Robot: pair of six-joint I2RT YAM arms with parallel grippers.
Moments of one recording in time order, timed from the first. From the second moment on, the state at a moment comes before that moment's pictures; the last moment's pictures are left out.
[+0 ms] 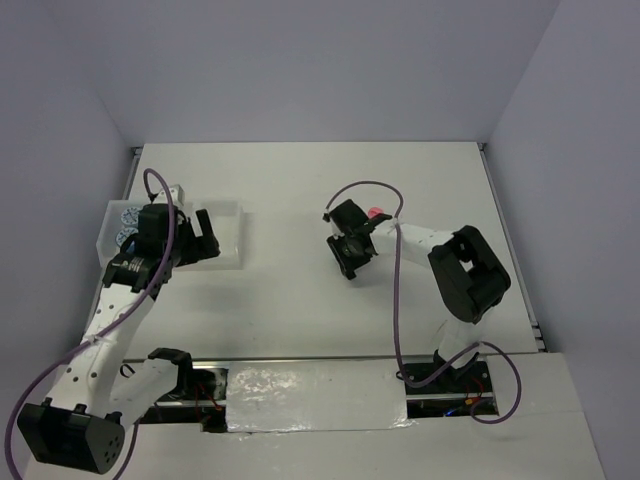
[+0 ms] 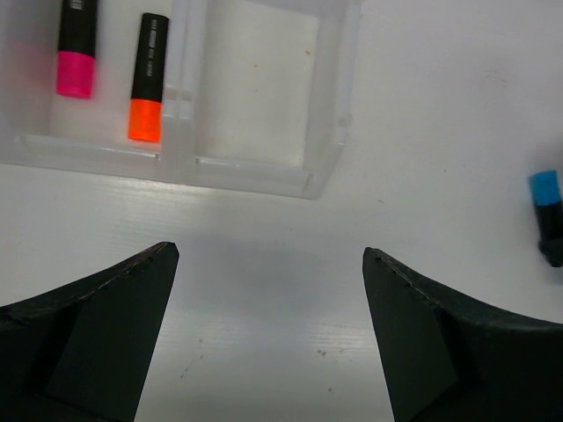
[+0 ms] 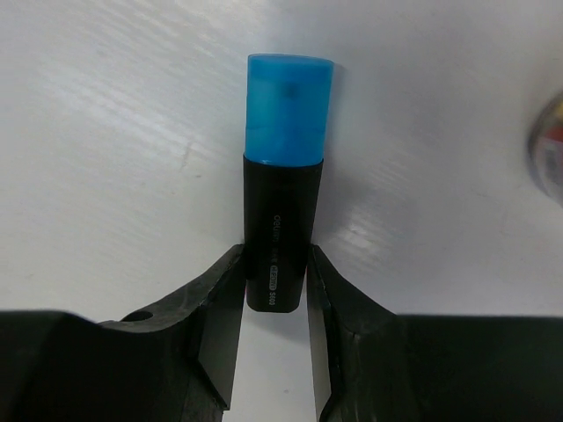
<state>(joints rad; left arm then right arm) -0.14 0.91 0.90 -0.69 -0.13 -0.35 0.63 1.79 1.10 -0.47 0.03 0.11</state>
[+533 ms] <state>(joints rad) -0.47 0.95 0.90 -0.47 0.18 -0.67 1.04 1.43 1.15 -0.32 0.00 0.38</state>
